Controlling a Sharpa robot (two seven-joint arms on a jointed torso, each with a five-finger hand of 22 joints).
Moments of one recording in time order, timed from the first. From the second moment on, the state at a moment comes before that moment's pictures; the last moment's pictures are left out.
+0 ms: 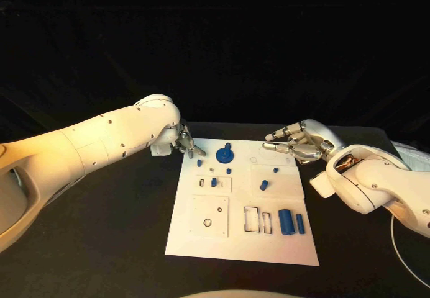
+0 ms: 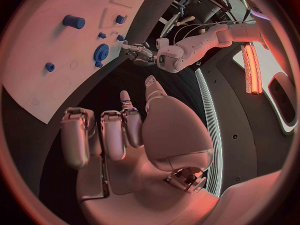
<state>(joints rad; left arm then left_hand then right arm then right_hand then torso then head) 1.36 -0.47 -0.02 1.01 -1.05 0.35 -0.66 1.14 -0.01 -0.06 0.29 0.06 0.95 0.06 0.50 0.64 1.25 -0.01 1.09 0.95 1.47 -0.07 1.57 1.31 0.03 1.47 0.04 1.42 1.31 1.05 -0.98 0.17 1.73 -0.92 -0.41 -0.04 1.27 -0.03 -0.06 0.16 0.20 1.00 0.14 0.07 0.10 1.47 0.06 1.39 1.31 1.46 -0.02 1.48 1.31 0.04 1.44 0.09 1.46 1.31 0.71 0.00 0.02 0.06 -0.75</state>
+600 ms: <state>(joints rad) 1.35 -0.47 -0.02 1.02 -1.04 0.40 -0.66 1.16 0.01 -0.06 0.28 0.07 0.95 0.06 0.50 0.64 1.25 -0.02 1.10 0.95 1.46 -0.07 1.57 1.31 0.03 1.47 0.04 1.42 1.31 1.05 -0.98 0.17 1.73 -0.92 -0.41 -0.04 1.27 -0.03 -0.06 0.16 0.20 1.00 0.14 0.07 0.10 1.47 0.06 1.39 1.31 1.46 -0.02 1.48 1.31 0.04 1.44 0.09 1.46 1.31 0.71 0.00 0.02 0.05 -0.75</state>
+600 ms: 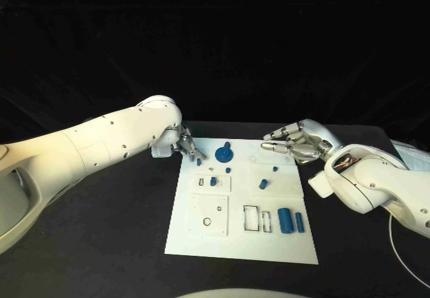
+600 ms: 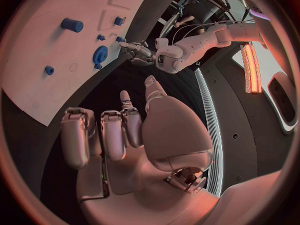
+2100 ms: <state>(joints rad) 1.34 -0.46 -0.02 1.02 -1.01 0.37 -0.63 1.40 0.10 0.08 0.18 0.08 0.92 0.04 0.52 0.66 1.25 -0.03 1.10 0.93 1.47 -0.09 1.57 1.31 0.03 1.47 0.02 1.42 1.31 1.04 -0.97 0.17 1.72 -0.91 -0.41 -0.04 1.28 -0.03 -0.07 0.16 0.20 1.00 0.14 0.07 0.10 1.47 0.06 1.39 1.31 1.46 -0.02 1.48 1.31 0.04 1.44 0.09 1.46 1.31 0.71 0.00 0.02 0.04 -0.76</state>
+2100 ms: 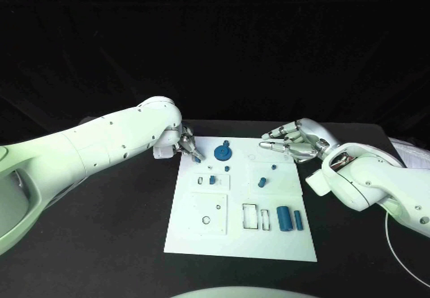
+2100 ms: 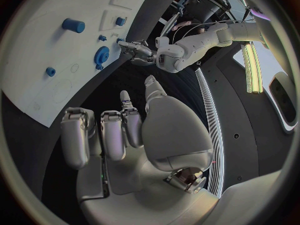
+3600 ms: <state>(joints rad) 1.28 -0.70 -0.04 1.43 -1.03 0.14 -0.57 1.24 -0.11 0.52 0.20 0.19 0.92 0.04 0.58 0.70 1.30 -0.03 1.11 0.94 1.47 -0.09 1.57 1.31 0.03 1.47 0.02 1.40 1.31 1.03 -0.97 0.17 1.71 -0.91 -0.40 -0.05 1.30 -0.01 -0.09 0.15 0.30 1.00 0.14 0.07 0.10 1.47 0.06 1.39 1.31 1.46 -0.02 1.48 1.31 0.04 1.44 0.09 1.46 1.31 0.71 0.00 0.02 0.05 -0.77</state>
